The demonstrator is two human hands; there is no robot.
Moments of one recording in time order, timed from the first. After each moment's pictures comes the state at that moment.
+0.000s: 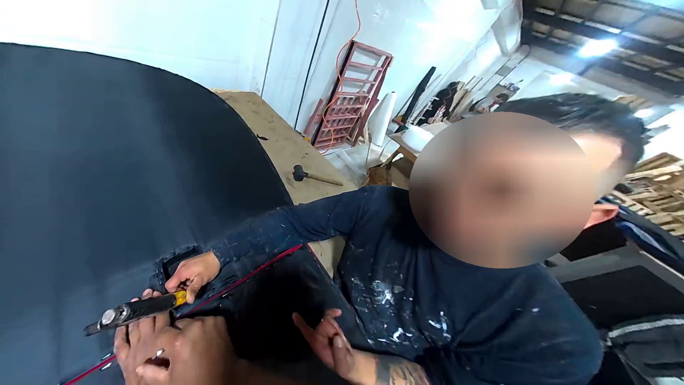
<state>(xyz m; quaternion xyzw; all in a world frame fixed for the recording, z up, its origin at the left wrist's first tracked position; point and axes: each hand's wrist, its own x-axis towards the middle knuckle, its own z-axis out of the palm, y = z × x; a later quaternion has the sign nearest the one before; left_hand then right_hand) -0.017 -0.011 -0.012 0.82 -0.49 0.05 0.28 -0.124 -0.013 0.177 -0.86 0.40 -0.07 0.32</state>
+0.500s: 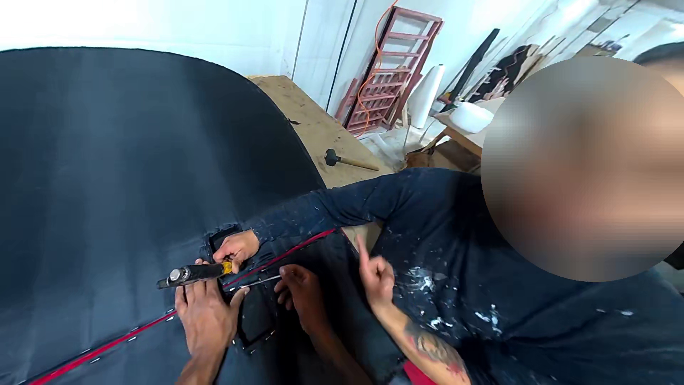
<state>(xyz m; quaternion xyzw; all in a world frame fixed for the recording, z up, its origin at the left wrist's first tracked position) -0.001 0.001 -0.017 0.82 -0.54 0.03 0.19 -0.209 -0.050 0.031 -0.43 0.56 -0.36 0.61</state>
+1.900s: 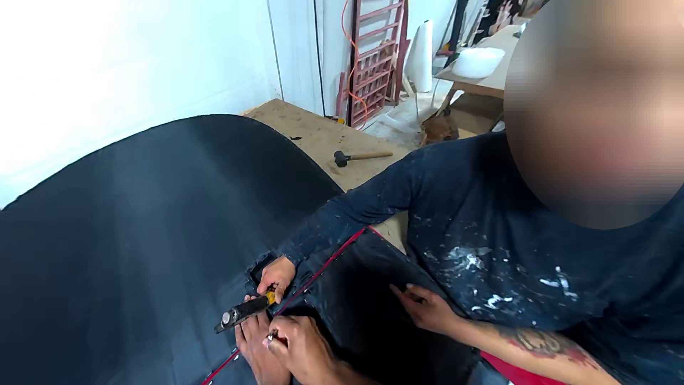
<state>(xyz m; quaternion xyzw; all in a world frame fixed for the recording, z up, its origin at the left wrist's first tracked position) -0.011 0.011 0.026 0.77 -0.59 0.07 0.23 -0.118 0.003 0.065 -0.76 0.46 -0.29 0.35</state>
